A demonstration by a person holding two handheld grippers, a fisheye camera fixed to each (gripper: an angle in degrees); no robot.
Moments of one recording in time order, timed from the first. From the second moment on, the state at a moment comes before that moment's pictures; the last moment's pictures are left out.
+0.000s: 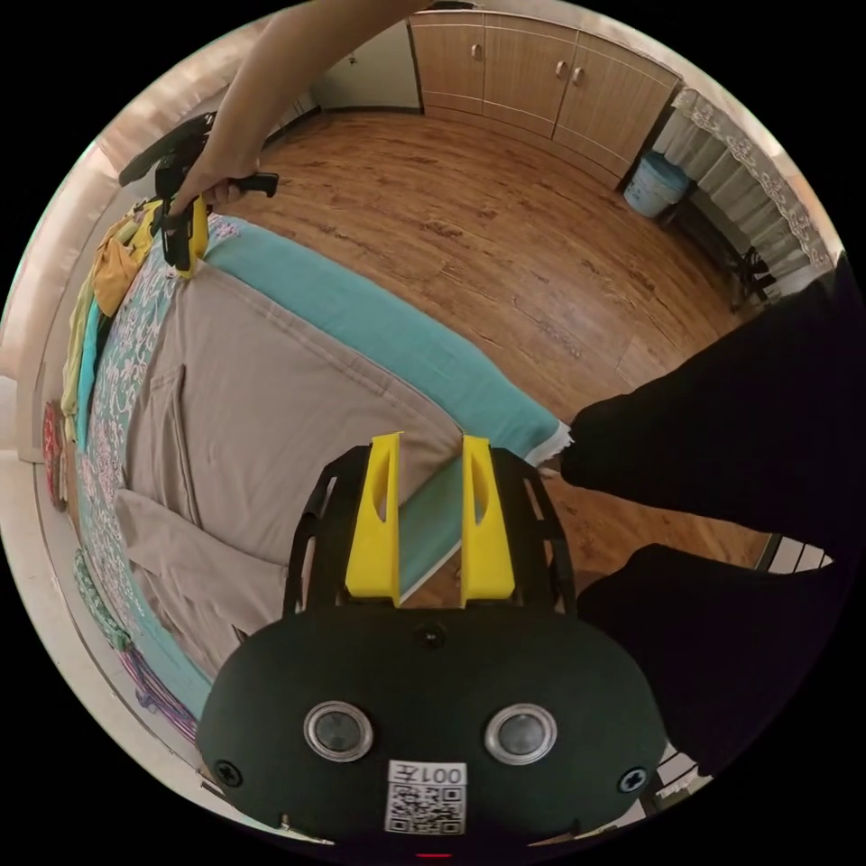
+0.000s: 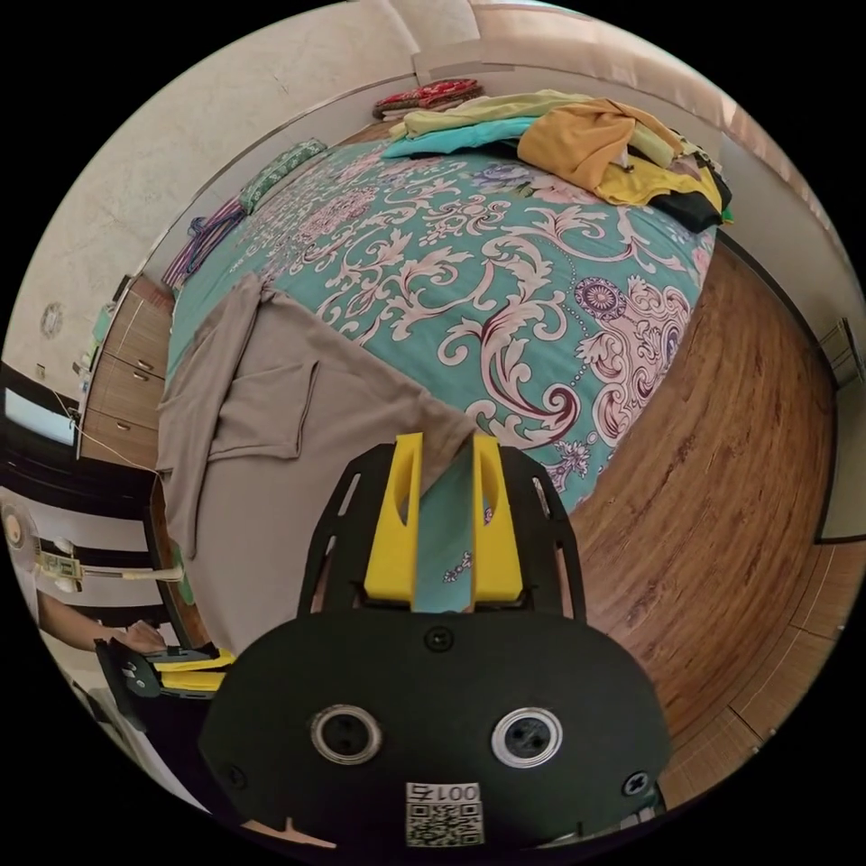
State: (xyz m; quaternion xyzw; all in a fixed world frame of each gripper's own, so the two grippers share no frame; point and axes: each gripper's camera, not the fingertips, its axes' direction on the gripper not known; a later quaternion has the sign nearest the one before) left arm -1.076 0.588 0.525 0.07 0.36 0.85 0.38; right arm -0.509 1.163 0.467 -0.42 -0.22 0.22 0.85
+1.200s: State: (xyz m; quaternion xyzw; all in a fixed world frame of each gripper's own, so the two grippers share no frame) left arm -1.102 0.220 0.623 -0.17 0.63 0.53 0.55; right arm -0.381 1.034 0.378 -0.28 -0.36 0.33 0.83
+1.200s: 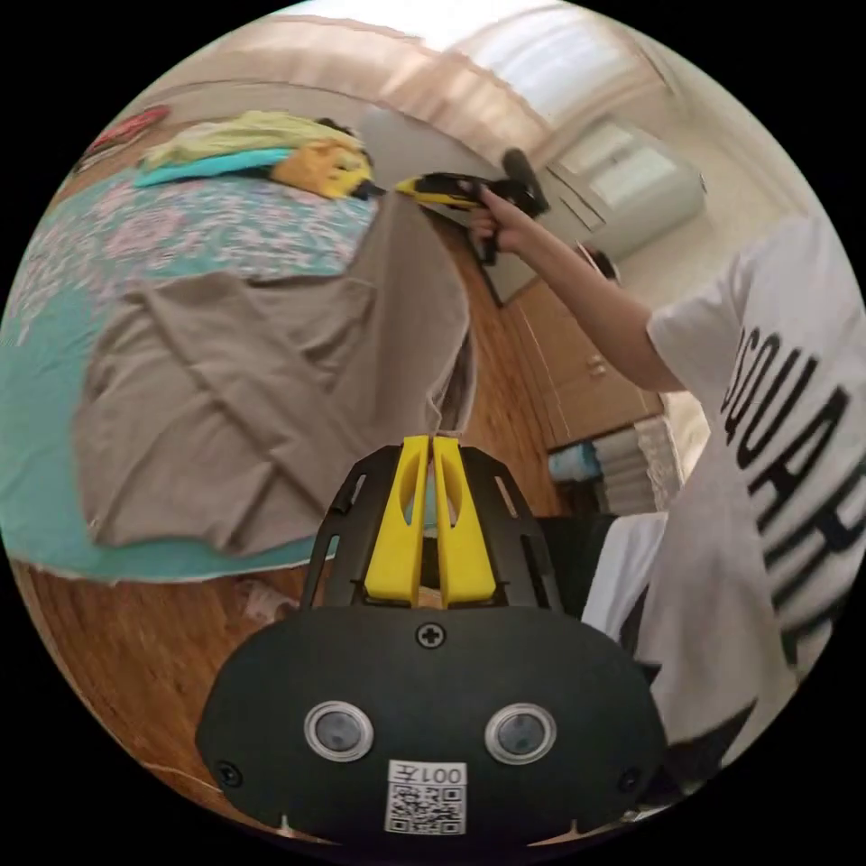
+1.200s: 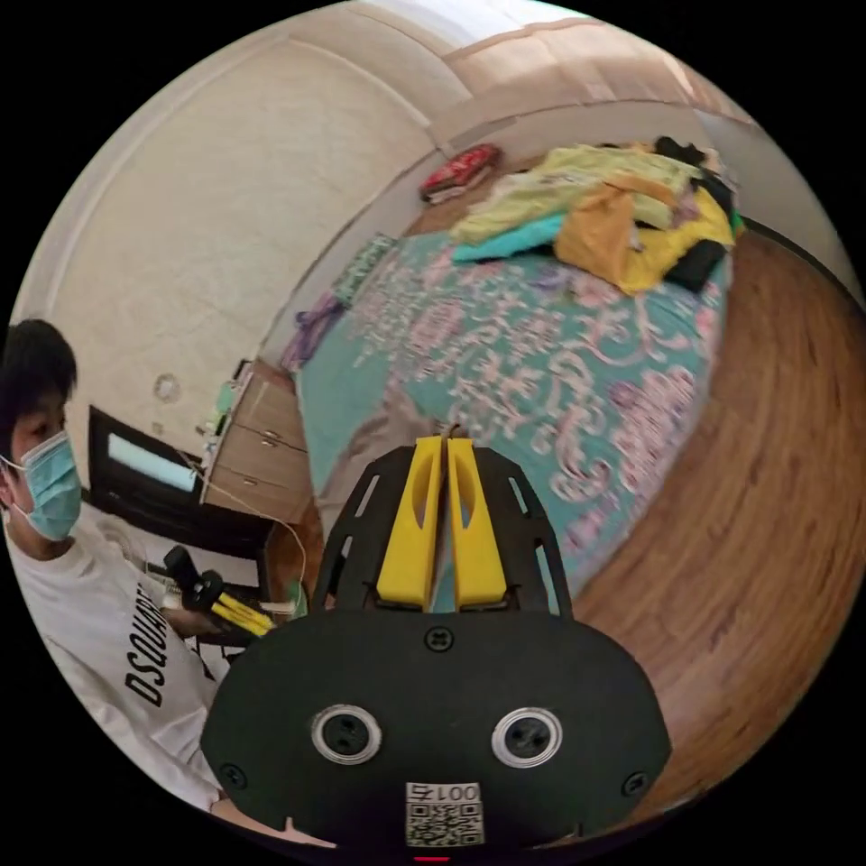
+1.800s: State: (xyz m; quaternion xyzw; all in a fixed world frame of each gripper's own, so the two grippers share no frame) left arm -1.108 0.029 0.952 -0.32 0.54 0.35 0.70; right arm -0.600 0.959 0.531 -0.36 -0.27 0.25 0.86
